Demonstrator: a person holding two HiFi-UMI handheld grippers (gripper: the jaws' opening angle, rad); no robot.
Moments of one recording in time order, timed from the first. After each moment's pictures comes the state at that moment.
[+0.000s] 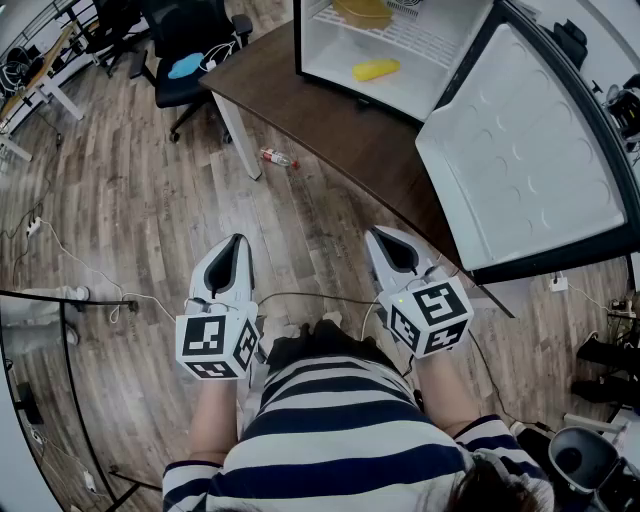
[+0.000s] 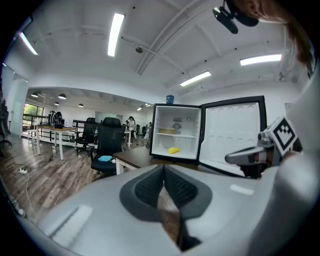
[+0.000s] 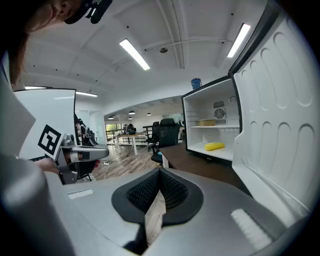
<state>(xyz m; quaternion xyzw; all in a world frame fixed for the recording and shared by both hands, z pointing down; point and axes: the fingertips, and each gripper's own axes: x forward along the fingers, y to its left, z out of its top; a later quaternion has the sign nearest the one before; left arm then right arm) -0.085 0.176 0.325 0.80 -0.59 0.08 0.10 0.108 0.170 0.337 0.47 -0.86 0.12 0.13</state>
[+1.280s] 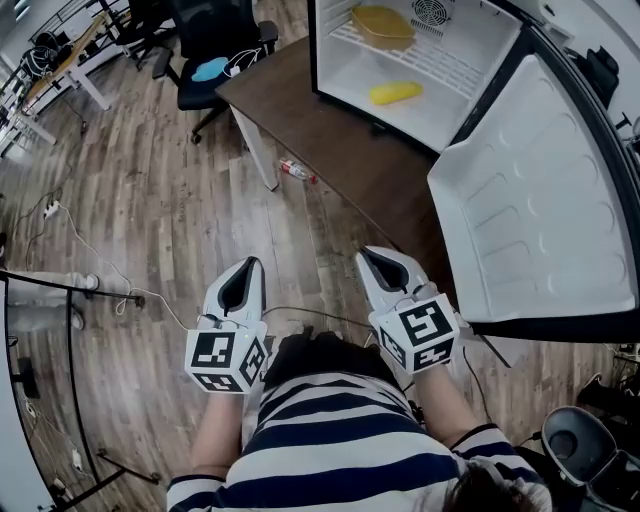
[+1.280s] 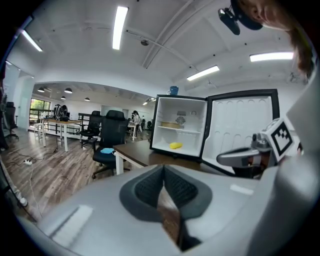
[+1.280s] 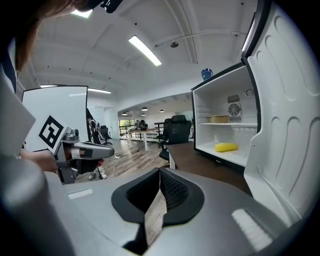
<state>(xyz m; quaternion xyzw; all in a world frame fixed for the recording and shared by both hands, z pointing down) -0.044 0.147 0.349 0.78 -0.61 0.09 0.14 0.117 0.122 0.357 0.40 -0.90 0.10 0.15</state>
